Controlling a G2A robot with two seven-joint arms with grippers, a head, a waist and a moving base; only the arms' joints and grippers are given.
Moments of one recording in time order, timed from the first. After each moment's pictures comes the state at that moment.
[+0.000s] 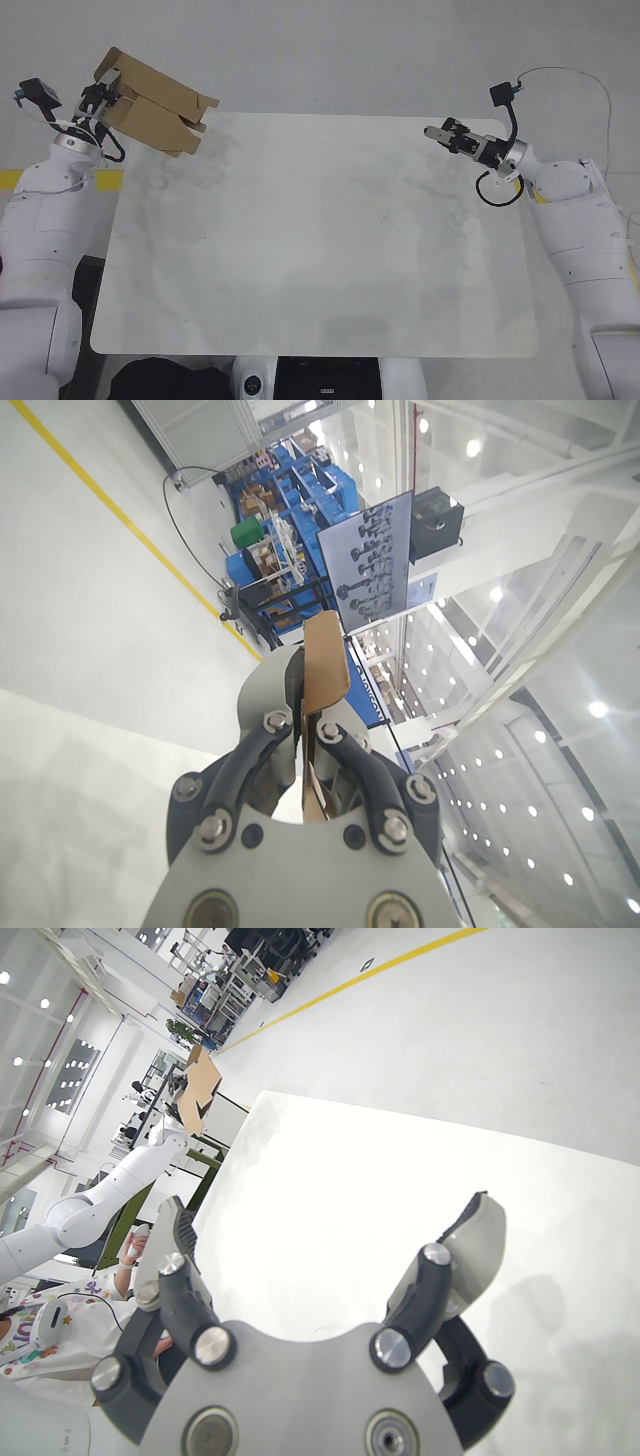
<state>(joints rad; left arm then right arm) 0.50 -0.98 -1.25 -0.52 -0.43 -0.70 -0.56 -0.65 -1.05 1.18 -0.98 0.03 -0.69 0.84</state>
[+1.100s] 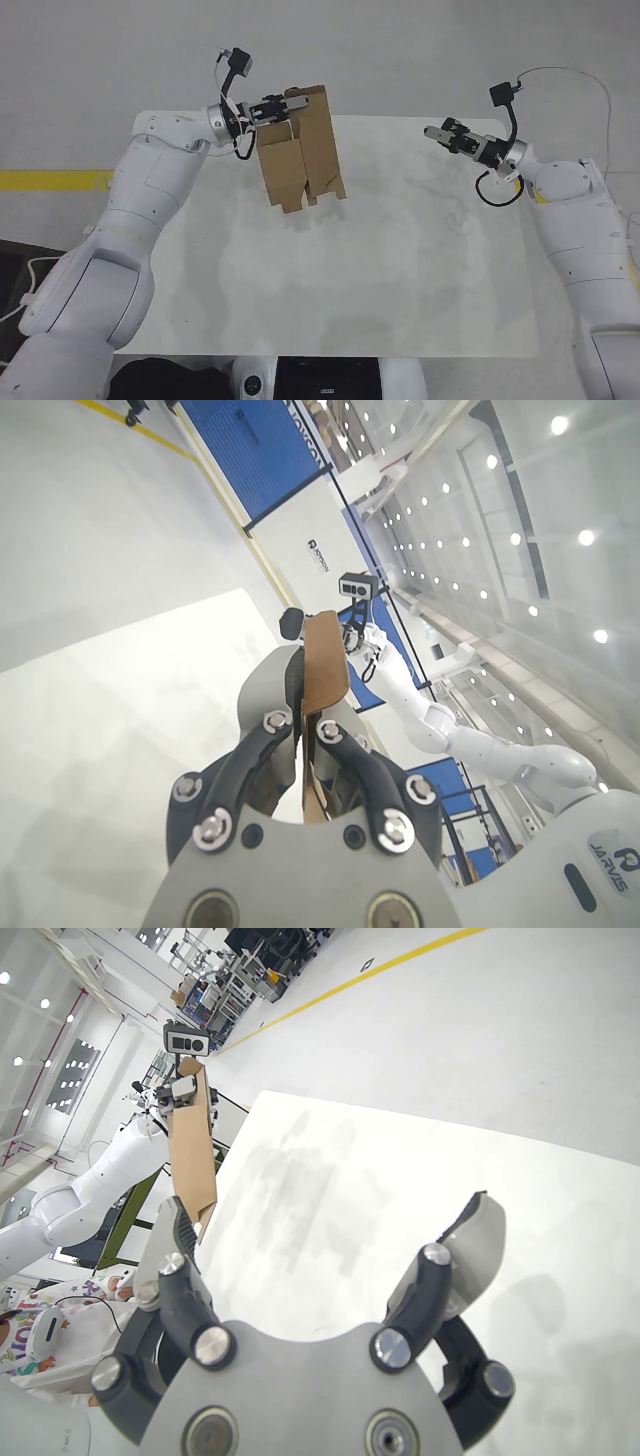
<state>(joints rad) 0.31 -1.28 -0.82 -0.56 -0.48 -0.80 -1.02 -0.65 -1.05 1.18 -0.98 0.03 -0.69 0.84</state>
